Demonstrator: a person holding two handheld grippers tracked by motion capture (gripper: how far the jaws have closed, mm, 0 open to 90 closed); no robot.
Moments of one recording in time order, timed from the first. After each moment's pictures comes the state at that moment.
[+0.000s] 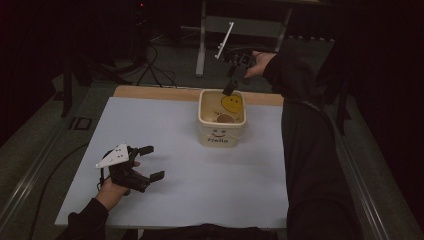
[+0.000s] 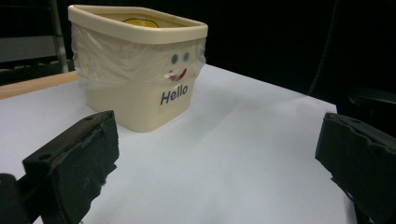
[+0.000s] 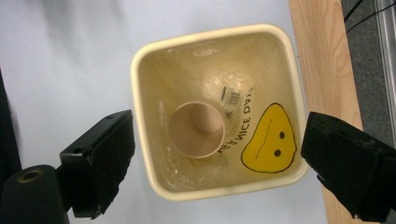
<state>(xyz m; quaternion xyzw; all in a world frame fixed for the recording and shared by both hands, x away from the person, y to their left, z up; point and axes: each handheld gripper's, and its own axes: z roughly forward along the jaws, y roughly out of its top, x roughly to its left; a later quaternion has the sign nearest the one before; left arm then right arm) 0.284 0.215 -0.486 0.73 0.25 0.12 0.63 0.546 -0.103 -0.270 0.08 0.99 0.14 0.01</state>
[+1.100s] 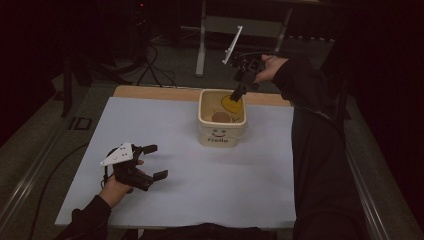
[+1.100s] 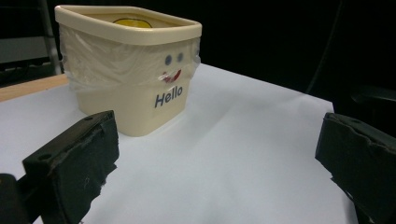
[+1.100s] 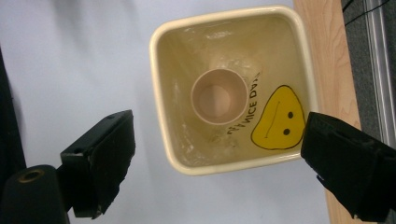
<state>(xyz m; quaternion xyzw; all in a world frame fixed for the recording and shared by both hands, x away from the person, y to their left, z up) 0.290 0.208 -0.486 0.74 0.24 0.11 0.62 0.516 -0.123 -0.263 0.07 0.99 0.13 0.02</state>
